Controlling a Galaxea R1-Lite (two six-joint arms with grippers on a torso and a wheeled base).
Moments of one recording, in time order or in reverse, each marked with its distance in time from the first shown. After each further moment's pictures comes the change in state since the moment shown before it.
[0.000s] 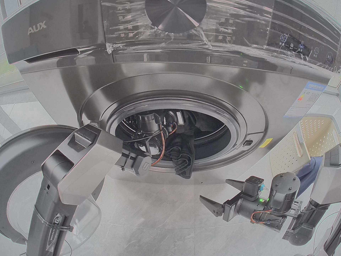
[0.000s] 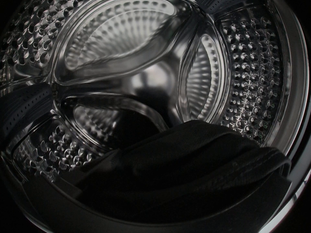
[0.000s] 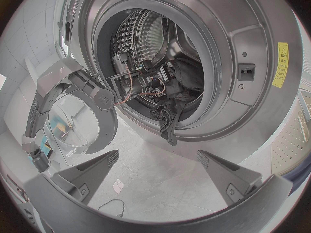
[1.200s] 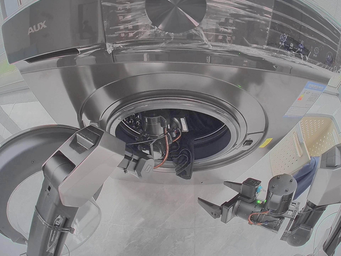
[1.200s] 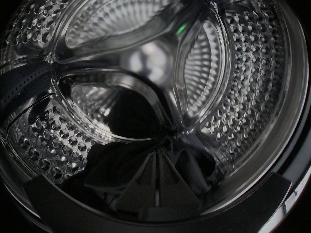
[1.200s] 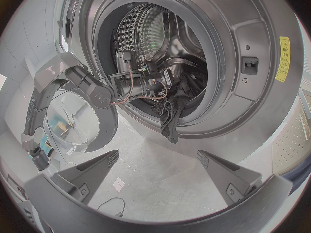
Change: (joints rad) left arm -0.023 -0.007 0.023 0.095 -0.013 -0.079; right arm 0.007 0.023 -0.005 -0.001 0.001 0.001
